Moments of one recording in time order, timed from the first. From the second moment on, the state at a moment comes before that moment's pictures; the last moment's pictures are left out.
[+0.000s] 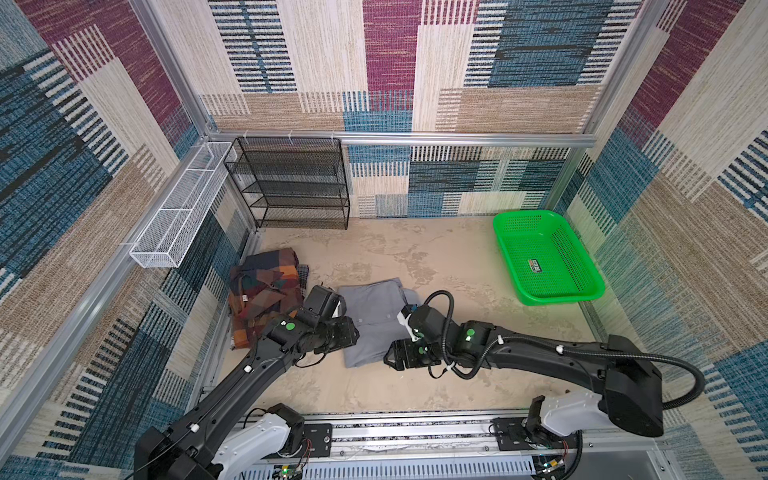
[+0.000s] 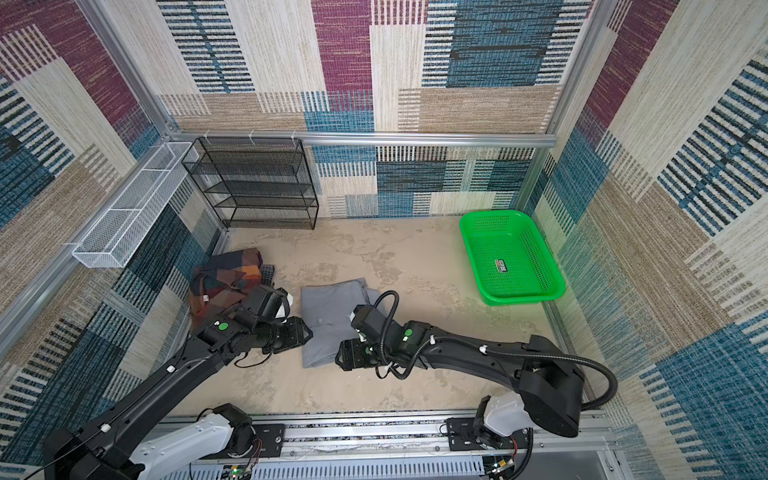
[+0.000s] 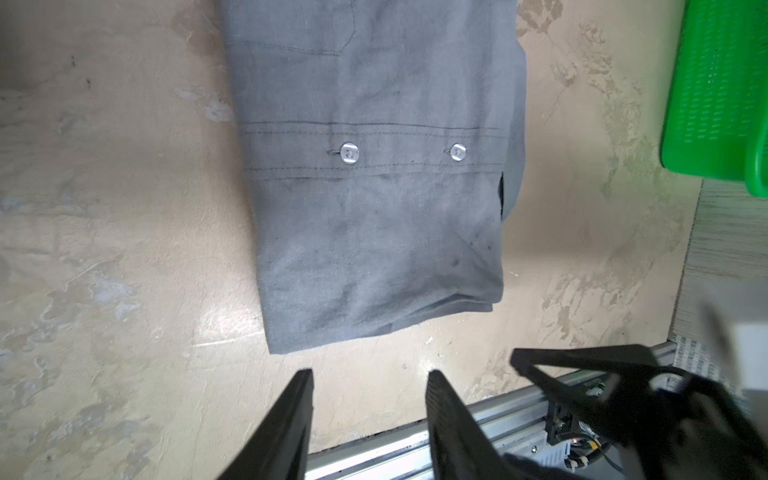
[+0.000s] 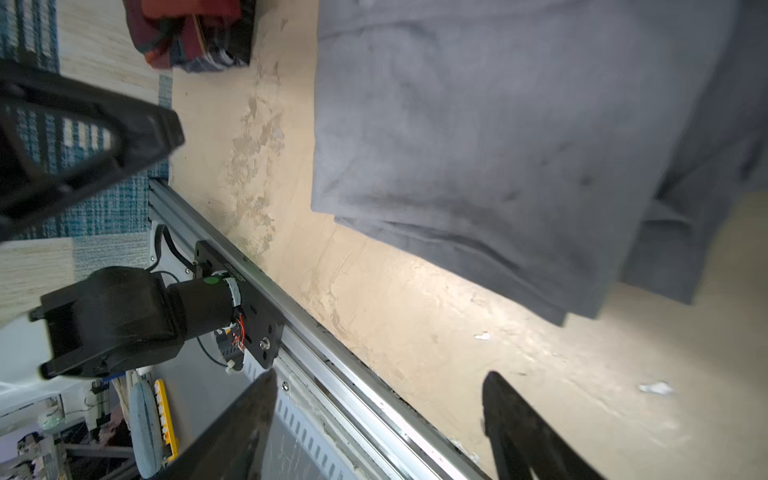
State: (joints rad) left arm -0.51 1.04 0.84 -0.86 0.16 -0.70; right arm 0.99 1.36 0.89 -0.41 -0.20 0.82
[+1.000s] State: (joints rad) left arm -0.57 1.61 1.09 -0.74 0.21 -0.84; right arm 0.46 1.83 0.93 0.02 -0.53 0.38
